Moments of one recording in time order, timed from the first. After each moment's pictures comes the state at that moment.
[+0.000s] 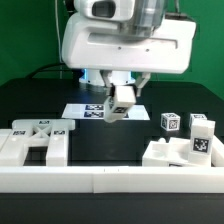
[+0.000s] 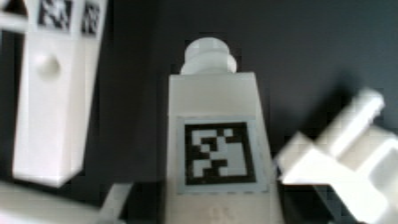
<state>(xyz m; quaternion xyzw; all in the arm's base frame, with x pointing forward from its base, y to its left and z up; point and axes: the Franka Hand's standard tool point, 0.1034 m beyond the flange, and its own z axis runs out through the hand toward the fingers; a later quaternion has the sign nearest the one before) 0.568 0.003 0.114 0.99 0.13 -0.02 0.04</state>
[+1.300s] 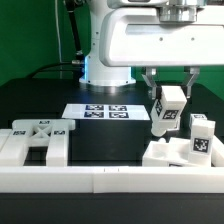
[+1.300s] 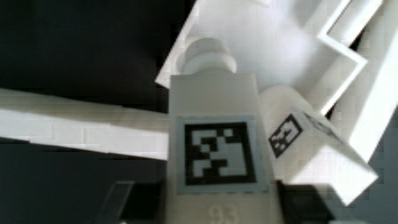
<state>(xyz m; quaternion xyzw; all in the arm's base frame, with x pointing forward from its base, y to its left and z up) 0.618 0.052 0.122 0.99 0.09 0.06 0.00</state>
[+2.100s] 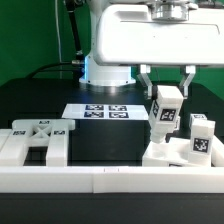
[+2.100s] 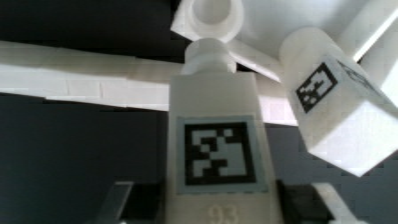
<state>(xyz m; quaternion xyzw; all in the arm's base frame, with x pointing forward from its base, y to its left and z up) 0.626 0.045 0.123 0.98 0.07 0.16 0.00</state>
